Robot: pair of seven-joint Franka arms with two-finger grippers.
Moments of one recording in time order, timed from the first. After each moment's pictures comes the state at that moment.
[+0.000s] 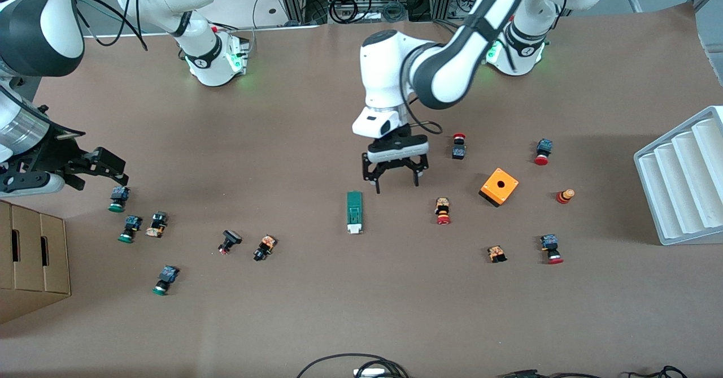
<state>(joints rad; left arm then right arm) -0.70 0.34 -0.13 -1.86 0.93 2.38 -1.65 0.22 -0.04 -0.24 -1.81 0.06 1.89 -0.07</state>
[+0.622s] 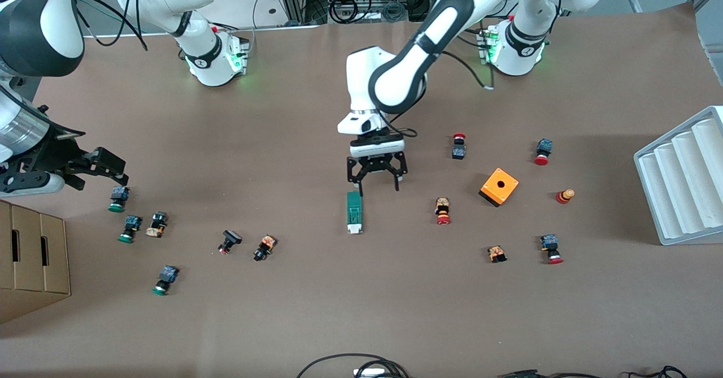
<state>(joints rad) -0.79 0.49 -0.13 -1.85 1.30 2.38 -2.05 0.22 -0.04 -0.24 -1.81 0.06 1.89 -0.07</state>
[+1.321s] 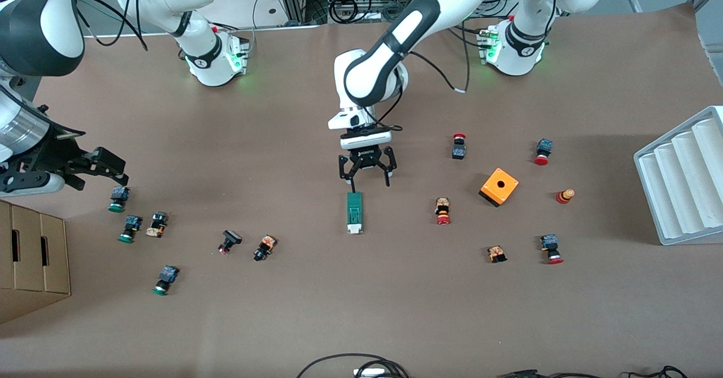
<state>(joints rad) -0.88 0.58 -0.13 -1.81 1.43 2.19 -2.27 0.22 -0.04 -0.24 -1.81 0.06 1.89 -0.07</state>
